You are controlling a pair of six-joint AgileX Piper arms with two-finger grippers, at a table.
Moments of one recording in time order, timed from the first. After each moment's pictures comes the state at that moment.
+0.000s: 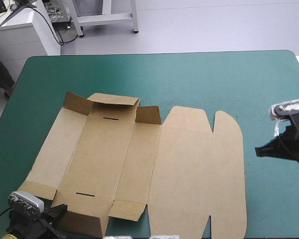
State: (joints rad) left arm -0.31 0.12 -0.47 -0.17 1.10 0.09; right arm -0.22 0.98 -1.13 0.21 1.23 -0.44
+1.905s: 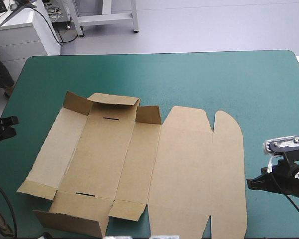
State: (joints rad) left arm 0.73 1.38 -1.23 -0.57 1.22 0.54; right arm -0.22 0.71 -0.83 0.28 1.20 -0.41
